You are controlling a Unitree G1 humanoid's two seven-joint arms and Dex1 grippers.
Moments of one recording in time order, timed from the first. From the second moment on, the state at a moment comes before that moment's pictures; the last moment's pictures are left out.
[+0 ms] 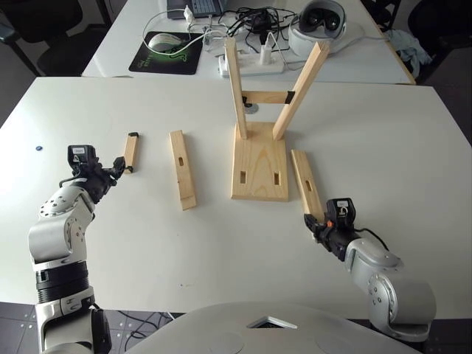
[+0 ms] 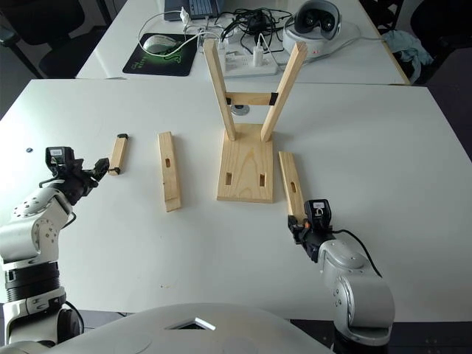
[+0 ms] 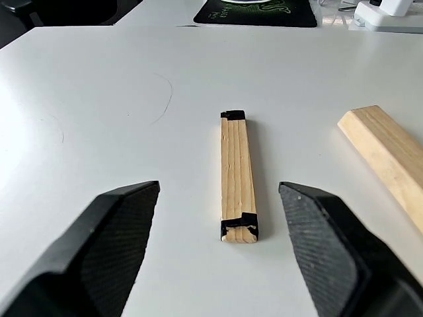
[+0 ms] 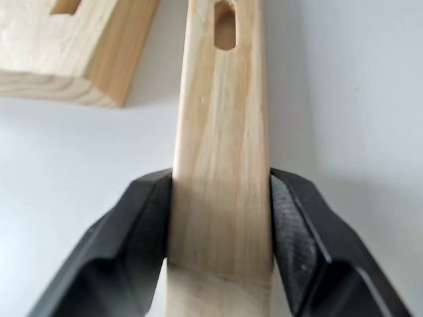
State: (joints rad) left arm -0.08 0.45 0.33 -0.13 -0.27 0.73 -0.25; right arm 0.28 -0.11 -0.10 -0.85 0.14 1.37 0.16
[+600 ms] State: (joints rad) left arm -0.08 0.45 0.33 -0.07 -0.25 0.68 -0.23; right arm 0.03 -0.15 -0.22 -0.92 0.14 1.45 0.14
